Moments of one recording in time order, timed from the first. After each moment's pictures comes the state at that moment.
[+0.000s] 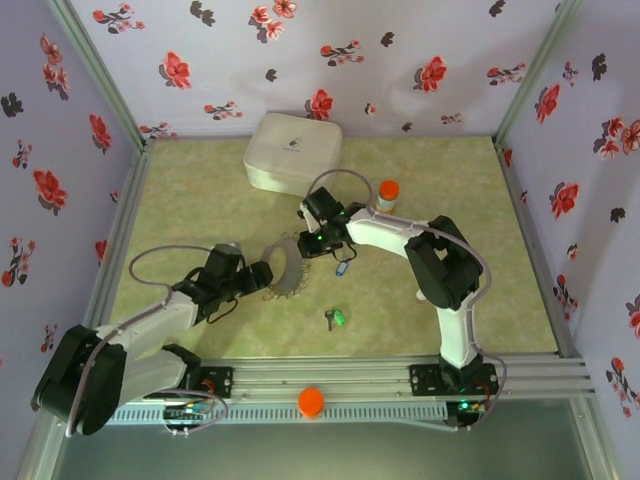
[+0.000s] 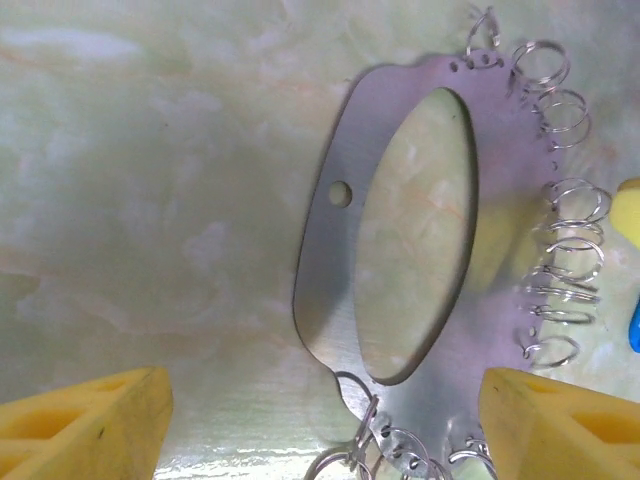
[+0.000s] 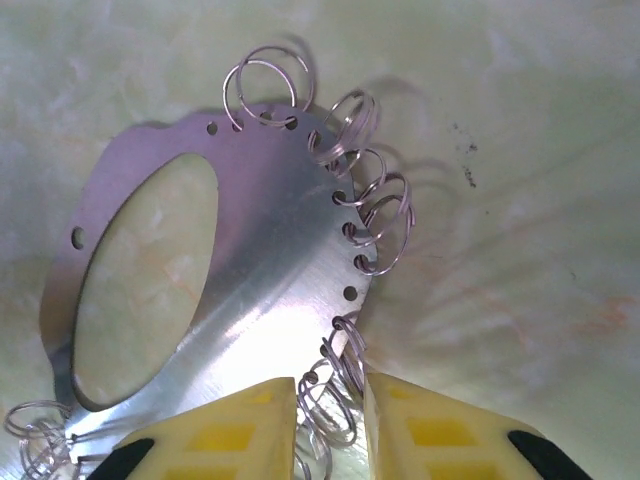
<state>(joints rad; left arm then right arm) -0.54 1.10 0.40 -0.15 0.01 -0.78 0.75 2.00 1.39 -0.48 -0.23 0.35</state>
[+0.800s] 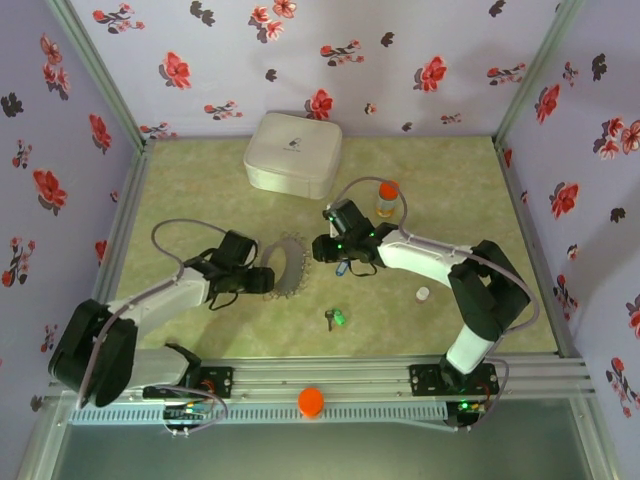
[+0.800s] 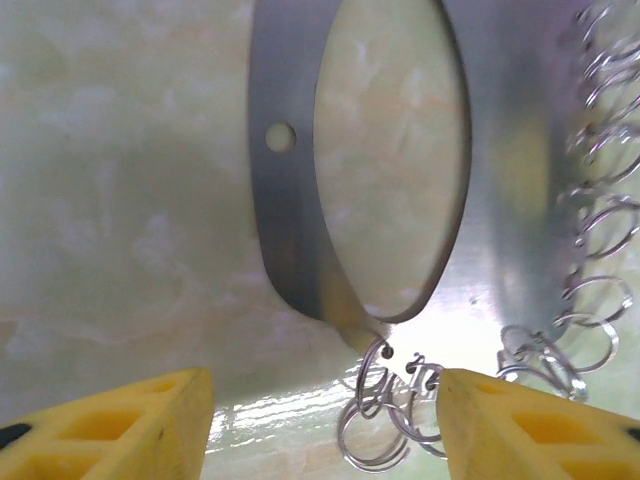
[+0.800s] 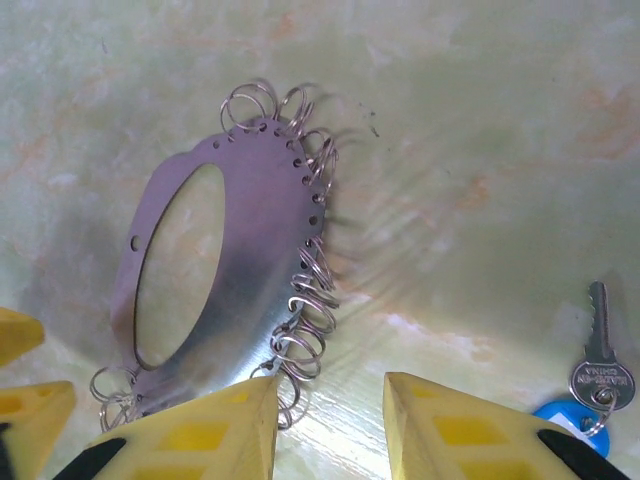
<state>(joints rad) -0.56 1.29 0.62 -0.42 0.05 -0.43 0.75 1.68 1.04 -0.26 -0.15 0.56</state>
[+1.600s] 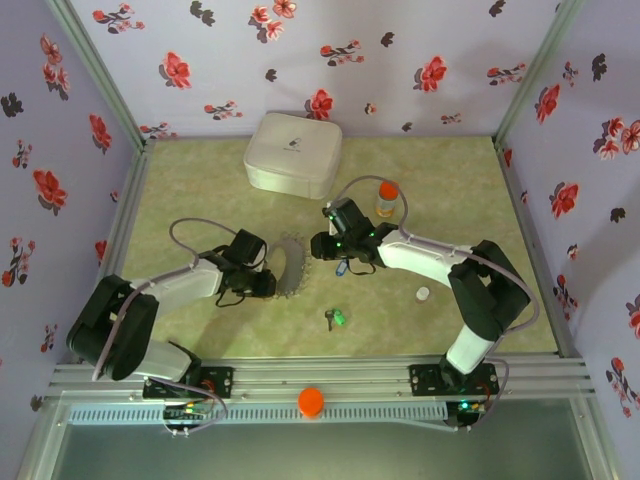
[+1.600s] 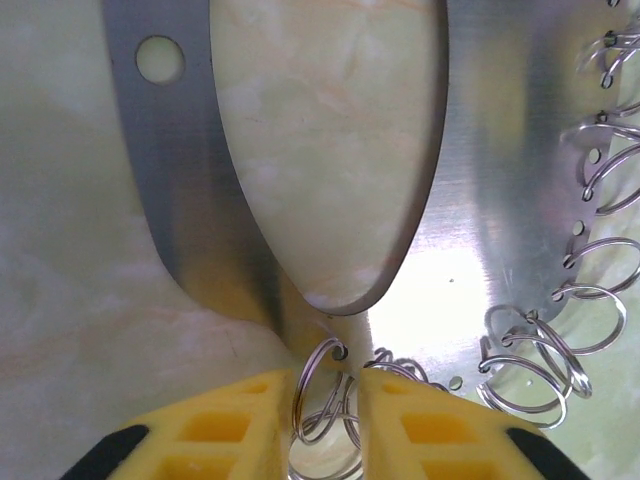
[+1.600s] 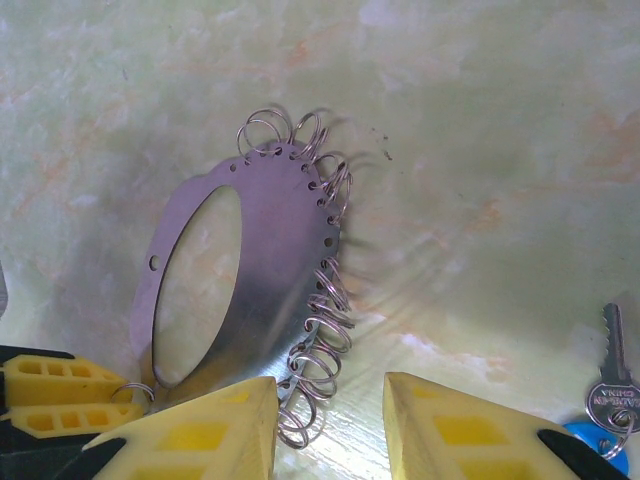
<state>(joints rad) -0.58 1.42 0.65 -0.41 0.15 -0.43 0.75 1.68 1.04 -0.23 -0.15 0.58</state>
